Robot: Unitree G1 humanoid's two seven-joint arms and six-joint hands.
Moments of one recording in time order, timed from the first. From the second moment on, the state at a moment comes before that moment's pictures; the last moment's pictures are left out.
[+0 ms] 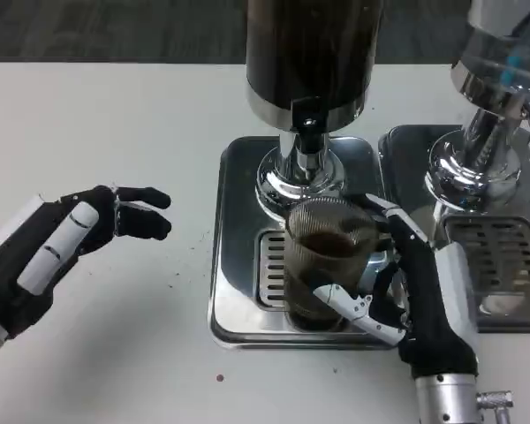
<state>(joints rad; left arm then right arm) -0.21 0.47 0.21 0.69 -0.27 -0.59 -0.81 -0.10 -0.08 0.23 0.69 -0.57 -0.72 -0.70</state>
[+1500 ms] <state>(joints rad) -0.17 0.53 0.12 0.61 -0.01 -0.90 -0.63 0.10 -0.13 0.18 0.39 -0.67 -0.72 -0.76</state>
